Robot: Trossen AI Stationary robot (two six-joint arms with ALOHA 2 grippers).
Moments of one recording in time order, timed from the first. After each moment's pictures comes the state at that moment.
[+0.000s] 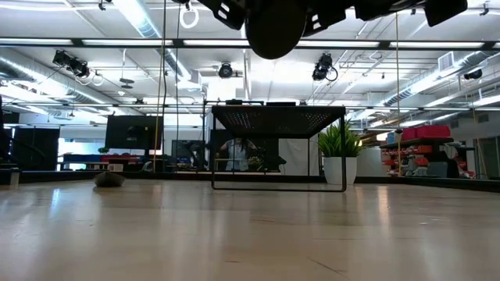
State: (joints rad) left arm -0.38 1.64 0.98 0.30 0.06 0.15; right arm 0.40 1.60 0.84 0.44 -0.13 -0.20
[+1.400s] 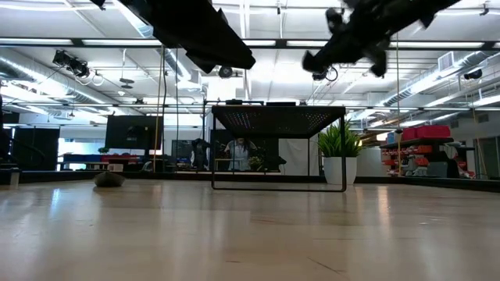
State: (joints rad) left arm -0.36 1.62 0.98 0.05 -0.14 -0.08; right arm -0.25 1.06 0.84 -0.25 -0.04 -1.12
